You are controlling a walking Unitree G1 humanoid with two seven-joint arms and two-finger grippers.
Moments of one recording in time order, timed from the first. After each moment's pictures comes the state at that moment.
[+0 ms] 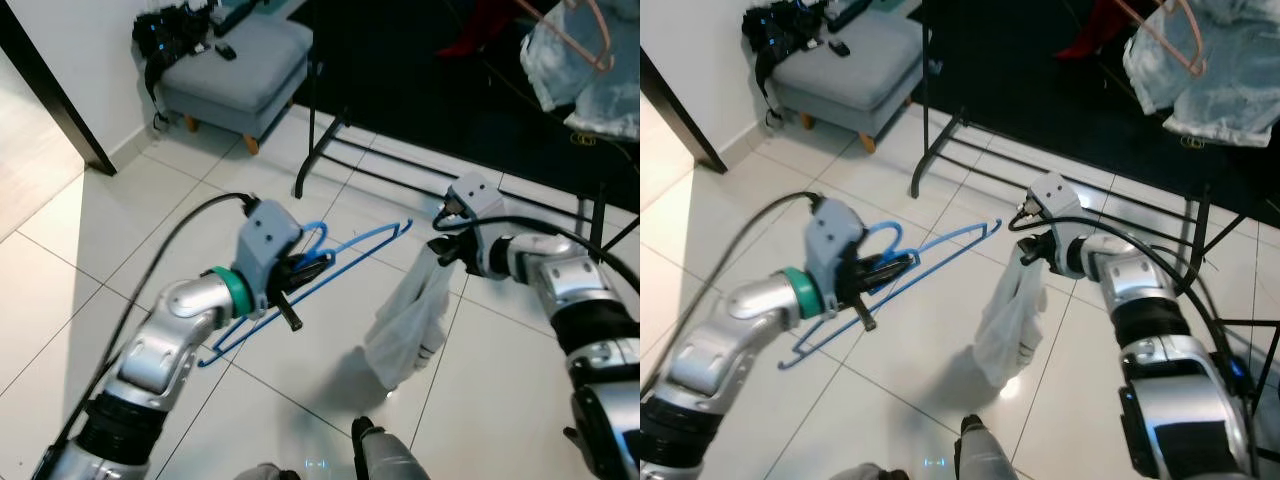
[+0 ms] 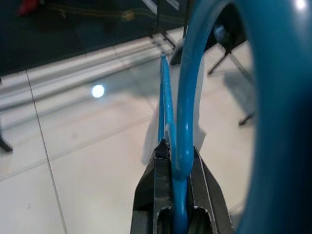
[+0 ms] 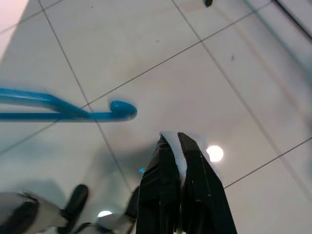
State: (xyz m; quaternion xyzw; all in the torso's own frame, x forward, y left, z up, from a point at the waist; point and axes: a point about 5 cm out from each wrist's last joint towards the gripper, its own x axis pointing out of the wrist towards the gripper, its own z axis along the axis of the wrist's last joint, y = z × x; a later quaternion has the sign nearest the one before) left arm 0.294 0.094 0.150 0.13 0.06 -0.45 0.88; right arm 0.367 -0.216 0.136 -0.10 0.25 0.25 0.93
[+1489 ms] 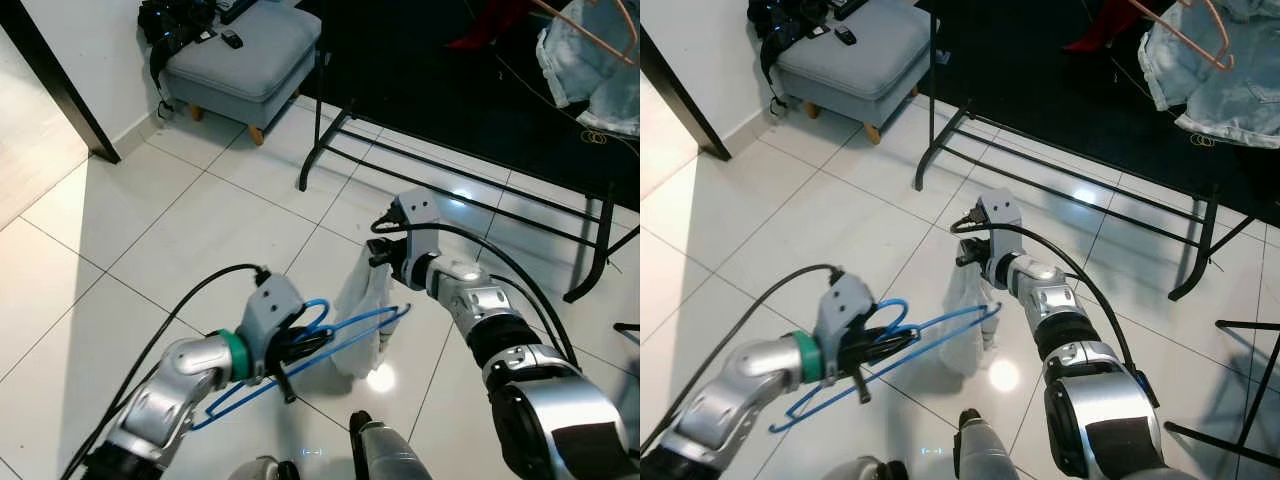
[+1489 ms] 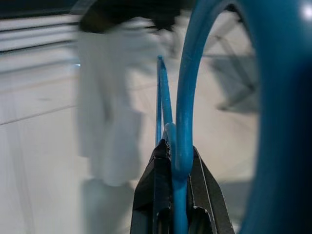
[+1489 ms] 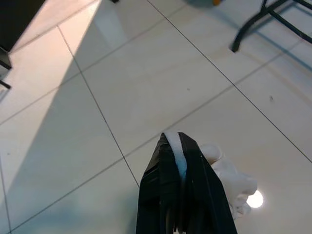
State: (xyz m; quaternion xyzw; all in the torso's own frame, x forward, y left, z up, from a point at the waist) left arm 0.276 0.093 0.106 0.09 0.10 -0.45 0.88; right arm 0.376 -0.136 0.121 0.00 0.15 0.26 0.95
